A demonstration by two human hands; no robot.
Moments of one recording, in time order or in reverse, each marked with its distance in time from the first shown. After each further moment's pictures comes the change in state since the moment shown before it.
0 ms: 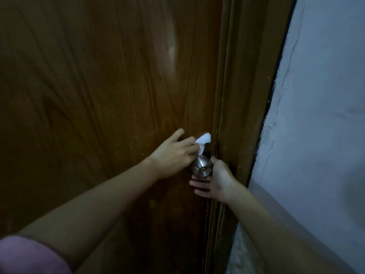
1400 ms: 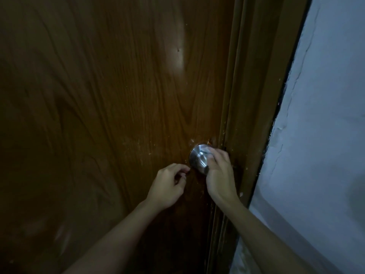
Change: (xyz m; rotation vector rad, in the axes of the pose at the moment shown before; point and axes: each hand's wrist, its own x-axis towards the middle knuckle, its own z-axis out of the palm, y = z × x) left_hand -0.039 0.065 0.009 -1.224 0.077 -1.012; right_hand -0.022 0.016 0.019 -0.496 0.161 -0.847
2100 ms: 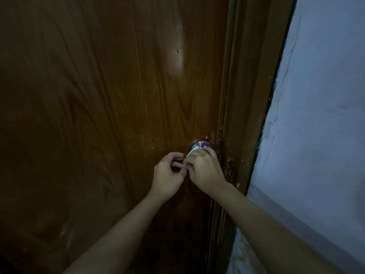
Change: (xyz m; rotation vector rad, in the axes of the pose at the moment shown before) left_hand -0.010 0.019 -0.005 -0.213 0.169 -0.166; right_hand 0.005 0.001 0.012 -0.853 -0.202 -0.589
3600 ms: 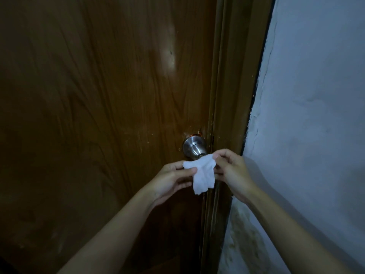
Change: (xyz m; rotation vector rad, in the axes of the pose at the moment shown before) left_hand -0.026 0.023 -0.011 -0.677 -0.595 -0.415; right_hand -0.064 0.015 -0.049 1.141 0.099 0.621
